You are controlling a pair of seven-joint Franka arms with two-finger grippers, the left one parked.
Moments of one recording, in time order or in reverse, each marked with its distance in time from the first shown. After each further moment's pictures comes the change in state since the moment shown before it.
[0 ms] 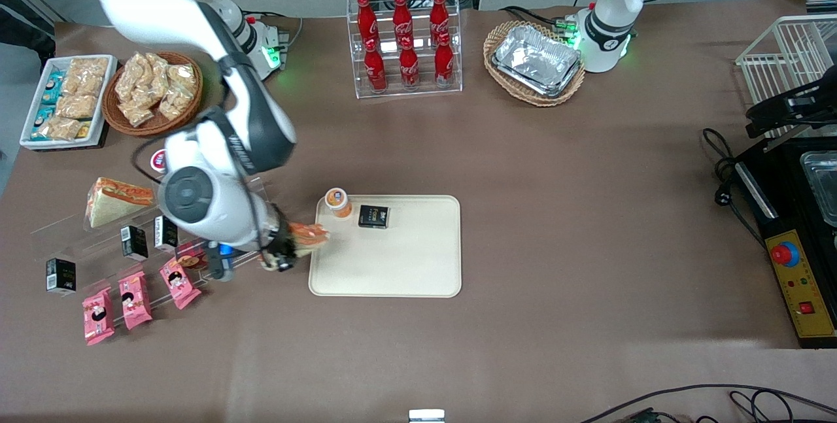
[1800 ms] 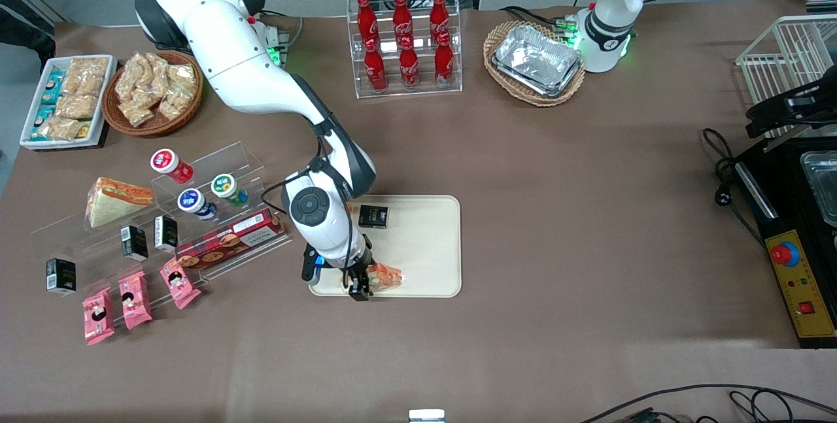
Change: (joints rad) arm 0.141 0.324 -0.005 0.005 0.001 0.591 0.443
